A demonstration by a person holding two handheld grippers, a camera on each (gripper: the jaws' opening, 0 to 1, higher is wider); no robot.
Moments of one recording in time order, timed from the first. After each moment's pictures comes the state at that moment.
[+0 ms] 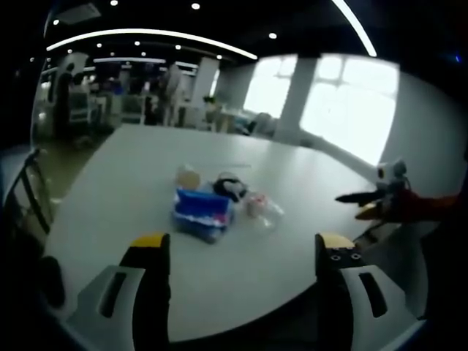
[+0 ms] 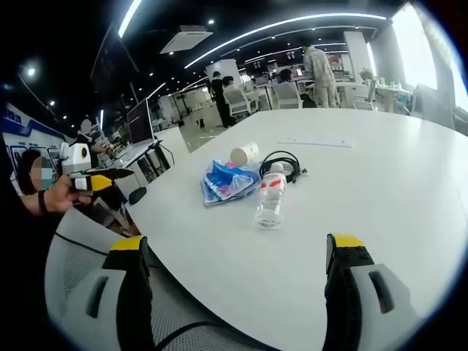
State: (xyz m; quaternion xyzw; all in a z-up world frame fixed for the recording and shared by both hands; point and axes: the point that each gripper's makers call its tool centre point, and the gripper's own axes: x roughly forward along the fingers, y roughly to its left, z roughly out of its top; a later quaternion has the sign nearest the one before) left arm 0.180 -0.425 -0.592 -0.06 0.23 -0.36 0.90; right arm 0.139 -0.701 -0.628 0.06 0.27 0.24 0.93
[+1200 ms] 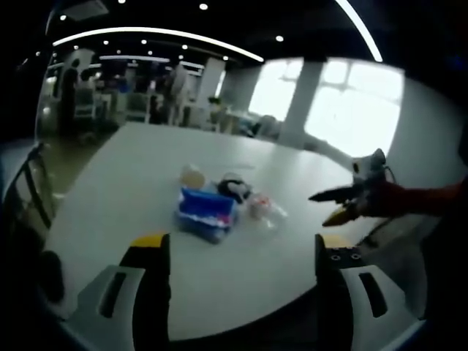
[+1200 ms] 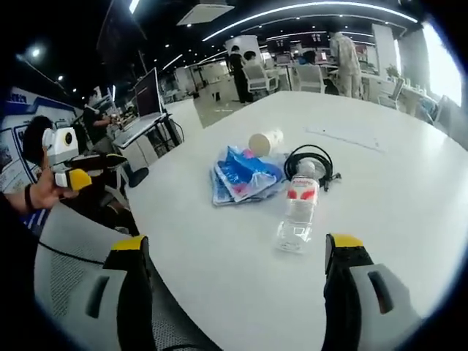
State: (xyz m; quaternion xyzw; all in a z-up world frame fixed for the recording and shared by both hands) left arm 0.183 -0.419 -0.592 -0.07 0.23 -0.34 0.91; right arm 0.208 -0.638 -0.648 0.00 0.33 0.29 0.90
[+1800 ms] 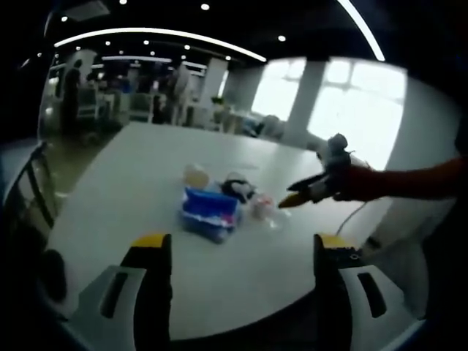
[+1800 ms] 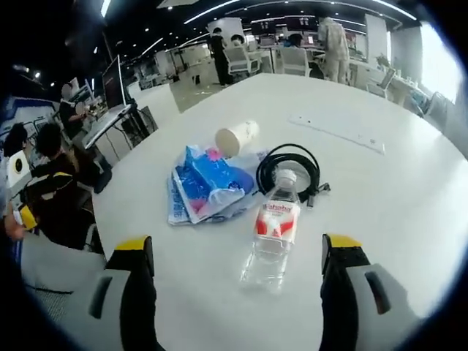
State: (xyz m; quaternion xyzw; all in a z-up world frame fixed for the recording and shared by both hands) left arm 0.185 -0.415 -0.593 -0.07 0.23 -0.33 0.91; right arm 0.298 -0.648 -0.680 -0.02 0.39 0.23 0.89
